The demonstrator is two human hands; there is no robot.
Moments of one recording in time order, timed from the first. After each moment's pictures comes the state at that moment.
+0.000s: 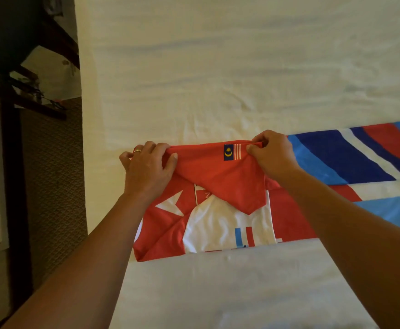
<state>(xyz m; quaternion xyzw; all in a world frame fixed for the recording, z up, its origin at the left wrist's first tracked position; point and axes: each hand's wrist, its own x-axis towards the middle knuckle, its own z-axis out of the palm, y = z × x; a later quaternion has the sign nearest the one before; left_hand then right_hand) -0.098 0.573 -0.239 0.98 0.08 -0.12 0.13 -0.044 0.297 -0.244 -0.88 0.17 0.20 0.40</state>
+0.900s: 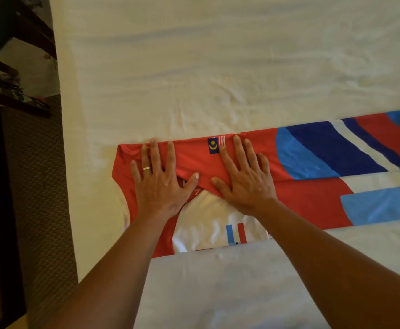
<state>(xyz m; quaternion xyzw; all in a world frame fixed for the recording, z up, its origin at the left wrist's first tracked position) -0.136 0.523 -0.276 0.98 0.07 -0.17 0.05 -0.117 0.306 -0.285 -0.96 -0.13 0.24 0.08</state>
